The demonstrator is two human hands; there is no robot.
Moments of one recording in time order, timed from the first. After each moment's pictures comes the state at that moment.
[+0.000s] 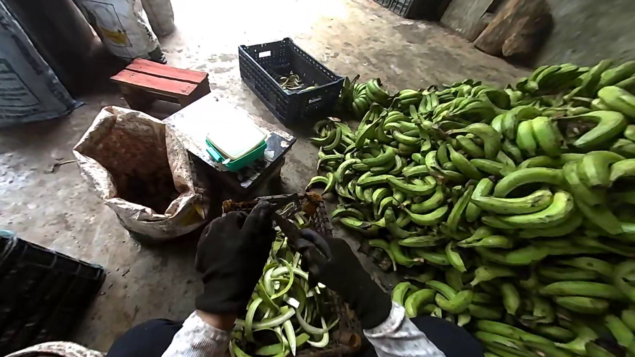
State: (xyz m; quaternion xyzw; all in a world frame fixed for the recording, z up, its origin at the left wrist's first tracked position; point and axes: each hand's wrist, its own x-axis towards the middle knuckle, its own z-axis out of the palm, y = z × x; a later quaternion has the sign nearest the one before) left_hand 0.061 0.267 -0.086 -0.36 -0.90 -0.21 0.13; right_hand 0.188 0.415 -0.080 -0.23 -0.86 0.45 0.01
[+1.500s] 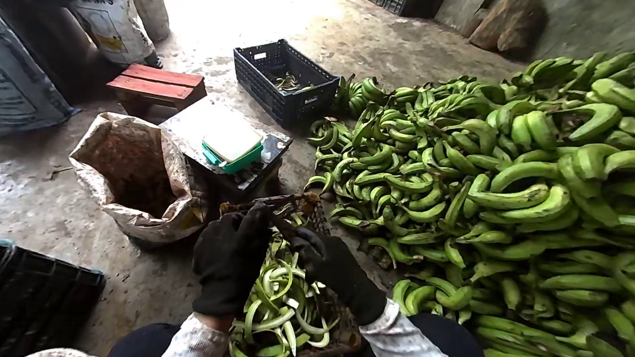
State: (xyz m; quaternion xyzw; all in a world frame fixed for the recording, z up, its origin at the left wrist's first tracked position) left_hand 0.061 0.268 -0.085 -0.36 -0.90 -0.22 0.12; right_hand 0.186 0.415 -0.078 -0.24 -0.87 0.44 0.01
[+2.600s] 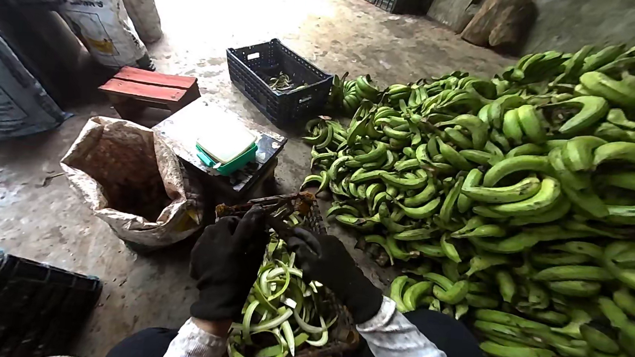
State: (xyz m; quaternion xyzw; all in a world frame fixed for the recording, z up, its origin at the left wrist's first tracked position) left_hand 0.066 0.268 -0.087 -0.37 -0.89 -0.23 0.11; right_hand 0.188 0.415 -0.076 -0.24 -0.87 0.43 0.02
